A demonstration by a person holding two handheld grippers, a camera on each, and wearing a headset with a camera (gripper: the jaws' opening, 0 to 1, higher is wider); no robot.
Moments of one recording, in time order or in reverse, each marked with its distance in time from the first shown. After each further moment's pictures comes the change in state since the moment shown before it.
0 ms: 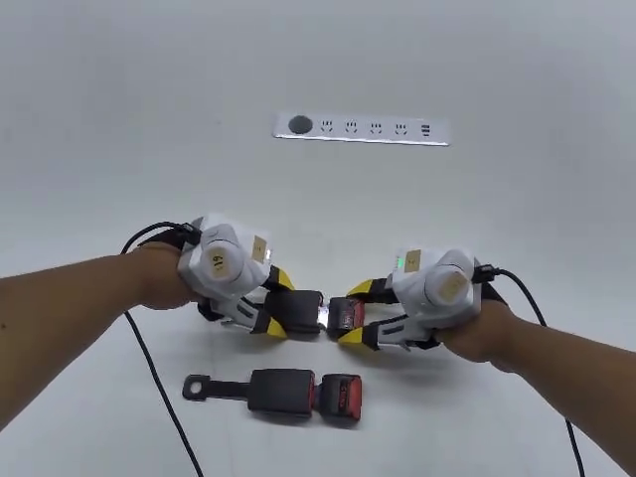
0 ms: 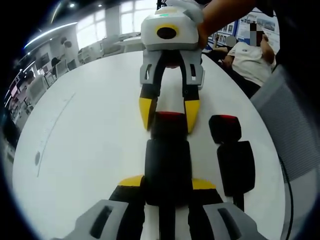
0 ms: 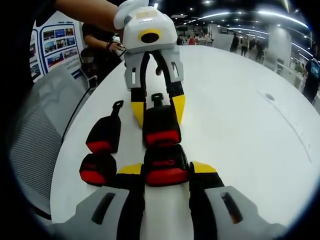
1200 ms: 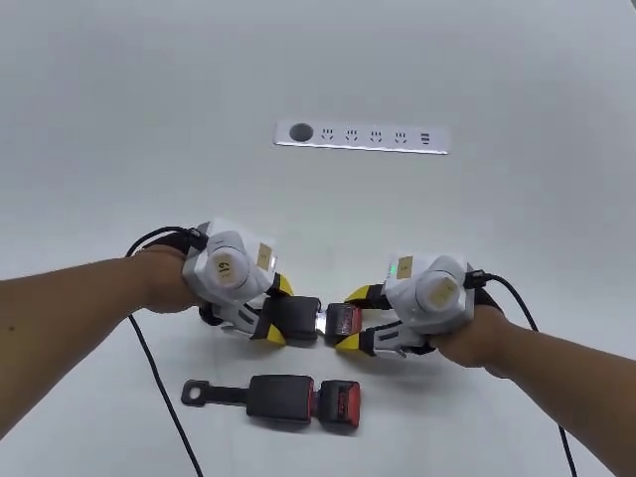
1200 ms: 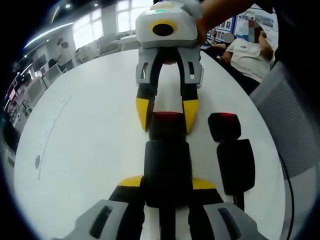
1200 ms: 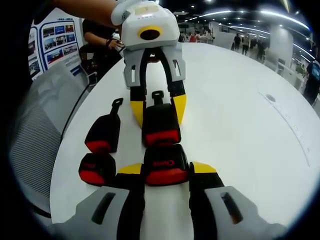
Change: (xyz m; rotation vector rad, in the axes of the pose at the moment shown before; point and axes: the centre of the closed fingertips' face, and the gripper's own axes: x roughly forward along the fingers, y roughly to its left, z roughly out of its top) left arm -0.001 0.000 0.000 0.022 0.031 -0.004; right arm 0.002 -0.001 0.003 -0.028 0.033 -0.001
